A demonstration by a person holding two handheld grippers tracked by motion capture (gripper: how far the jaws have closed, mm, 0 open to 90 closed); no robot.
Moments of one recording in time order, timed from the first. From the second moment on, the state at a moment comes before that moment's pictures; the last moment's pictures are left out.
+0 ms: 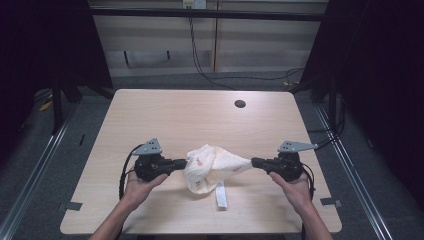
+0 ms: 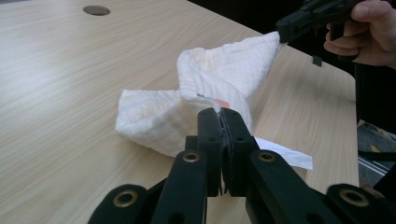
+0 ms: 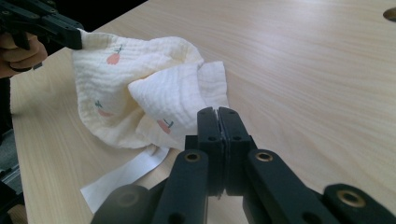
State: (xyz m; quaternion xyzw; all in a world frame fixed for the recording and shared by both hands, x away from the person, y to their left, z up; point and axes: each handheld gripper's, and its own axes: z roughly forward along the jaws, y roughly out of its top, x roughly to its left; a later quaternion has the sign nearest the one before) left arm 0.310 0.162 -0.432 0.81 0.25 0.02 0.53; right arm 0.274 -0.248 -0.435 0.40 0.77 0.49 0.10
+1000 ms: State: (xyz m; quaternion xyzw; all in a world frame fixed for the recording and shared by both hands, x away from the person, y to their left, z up) left arm 0.318 0.204 -0.374 0.77 0.26 0.06 0.59; right arm 0.285 -0.259 -0.341 0.36 0.75 0.54 0.11
